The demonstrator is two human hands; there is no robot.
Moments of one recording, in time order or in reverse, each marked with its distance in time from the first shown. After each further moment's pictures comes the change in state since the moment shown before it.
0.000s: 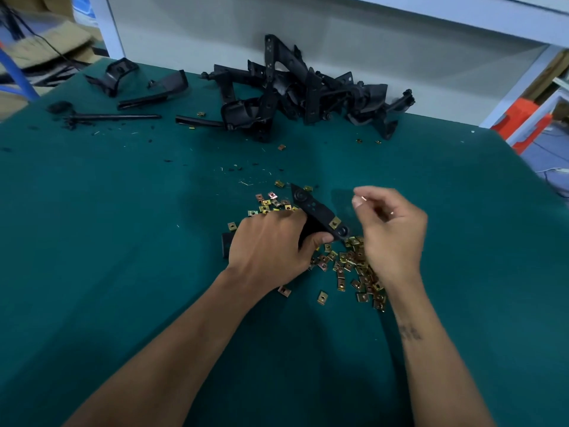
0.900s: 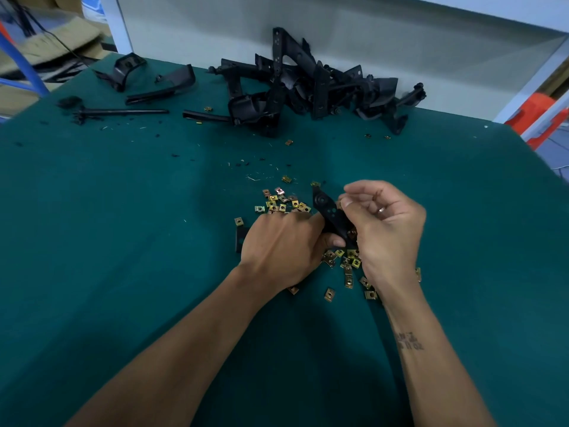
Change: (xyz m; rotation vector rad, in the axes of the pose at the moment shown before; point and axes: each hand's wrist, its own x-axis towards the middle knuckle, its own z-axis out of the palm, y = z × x) left_hand 0.001 0.006 0.002 -0.014 -0.009 0.107; right_hand -0.015 -0.028 0.020 0.292 -0.050 0.103
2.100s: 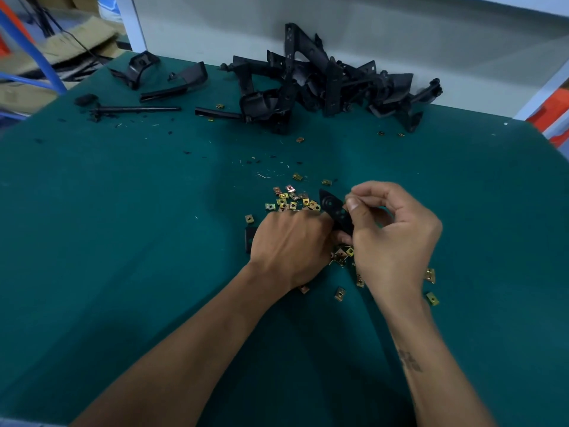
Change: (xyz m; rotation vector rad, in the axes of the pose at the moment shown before) left_hand 0.001 0.003 -0.003 0.007 -0.089 -0.063; right_hand -0.018 -0.010 0.010 -0.306 0.095 -0.216
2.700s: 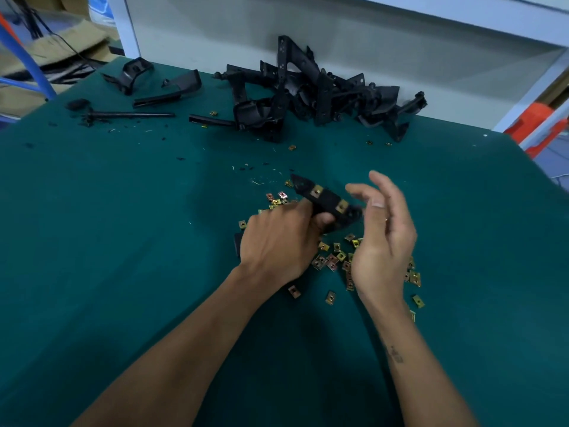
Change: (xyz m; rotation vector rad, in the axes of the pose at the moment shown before) left_hand 0.000 -0.008 0.001 -0.139 0.211 -0.136; right_hand -0.004 0.018 -0.001 0.184 -0.020 -0.007
